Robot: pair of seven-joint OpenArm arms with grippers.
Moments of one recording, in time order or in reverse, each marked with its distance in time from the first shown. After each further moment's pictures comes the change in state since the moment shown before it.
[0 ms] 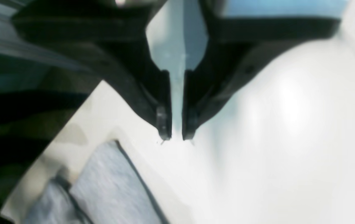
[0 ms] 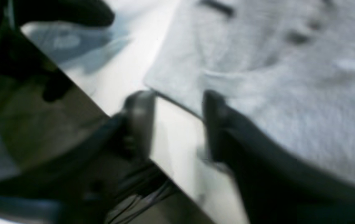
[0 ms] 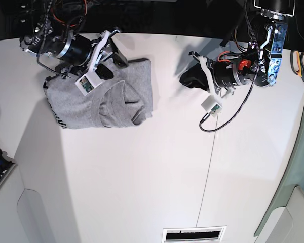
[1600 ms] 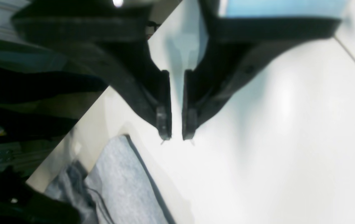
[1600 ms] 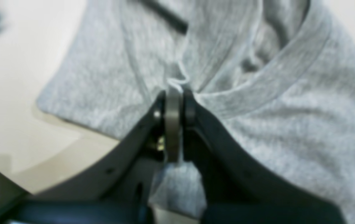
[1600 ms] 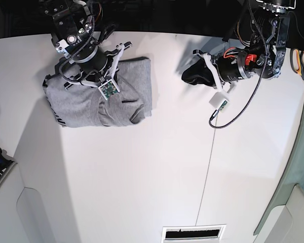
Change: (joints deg) left arm 2.4 0.4 -3.0 0.0 -6.3 0.0 0.7; right arm 5.9 0.1 -15.2 -7.7 -27.5 -23.4 8.6
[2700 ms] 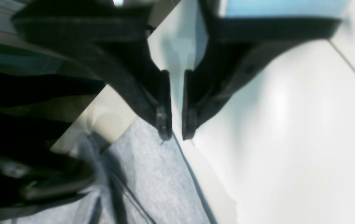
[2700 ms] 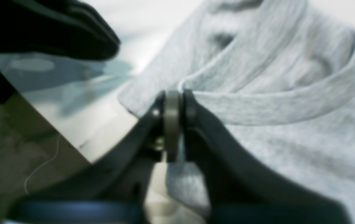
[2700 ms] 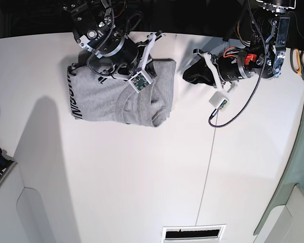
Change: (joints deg) left arm 0.0 0.0 0.0 0.0 1.5 0.0 0.0; right arm 0.0 -4.8 -7.0 -2.6 7.3 3.7 3.9
